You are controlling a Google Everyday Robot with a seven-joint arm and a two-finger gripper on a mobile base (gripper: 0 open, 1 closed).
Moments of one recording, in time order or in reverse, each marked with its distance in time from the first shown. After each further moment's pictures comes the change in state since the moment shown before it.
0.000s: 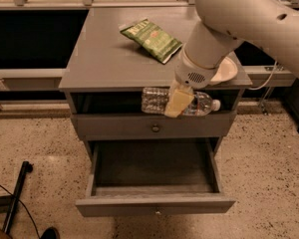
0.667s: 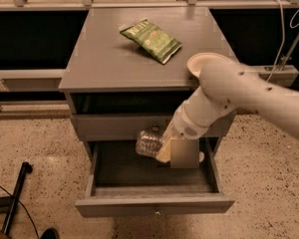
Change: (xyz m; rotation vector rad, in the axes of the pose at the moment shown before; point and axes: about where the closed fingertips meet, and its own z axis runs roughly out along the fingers) arm 0.027 0.060 0.120 -0.166 -0.167 0.105
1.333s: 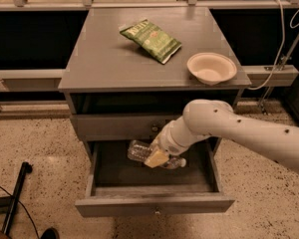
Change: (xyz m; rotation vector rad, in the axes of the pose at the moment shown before) arm 0.014 -0.037 0.102 0.122 -0.086 -0.018
